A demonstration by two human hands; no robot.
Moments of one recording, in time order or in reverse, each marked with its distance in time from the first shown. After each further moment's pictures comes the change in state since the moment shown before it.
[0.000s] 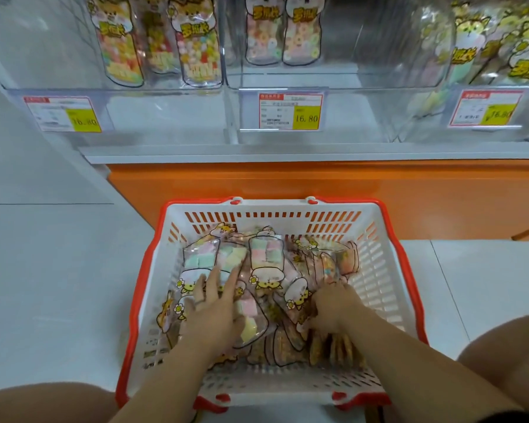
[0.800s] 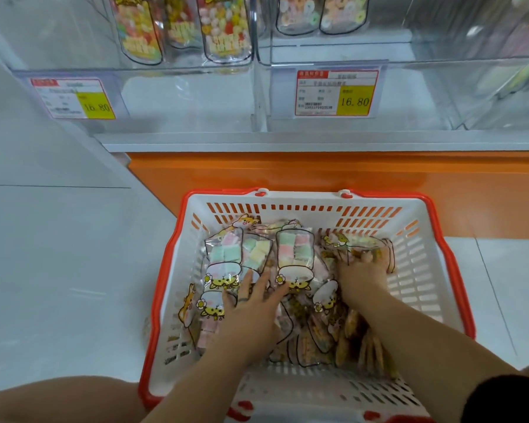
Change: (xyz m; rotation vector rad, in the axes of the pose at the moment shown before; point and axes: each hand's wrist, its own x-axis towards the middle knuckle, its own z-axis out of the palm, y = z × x) left_hand 0.004 0.020 0.008 0.099 -0.133 0.124; right_hand 0.055 -0.001 -0.009 -0.313 0.044 0.195
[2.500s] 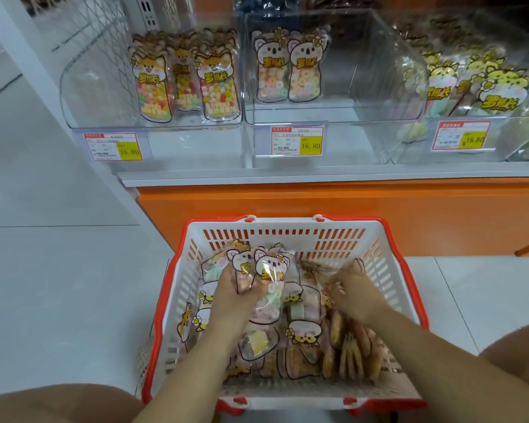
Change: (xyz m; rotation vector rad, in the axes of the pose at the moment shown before) left_hand -0.026 0.015 -0.053 -1.511 0.431 0.059; right_hand -0.072 0.044 -0.010 0.919 0.422 -0.133
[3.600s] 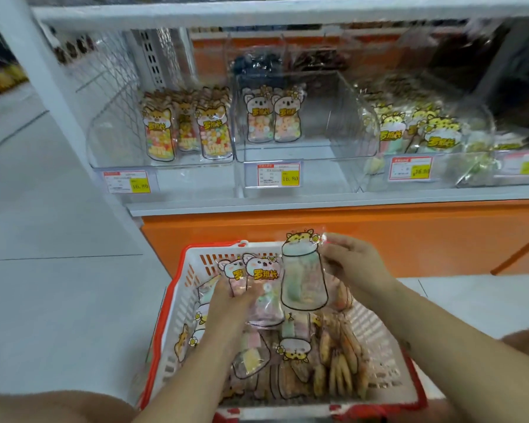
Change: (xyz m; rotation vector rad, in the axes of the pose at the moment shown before) left_hand -0.011 0.029 0.013 -0.125 0.070 -0.016; right_hand -0.042 -0.077 -0.112 1.227 0.163 0.048
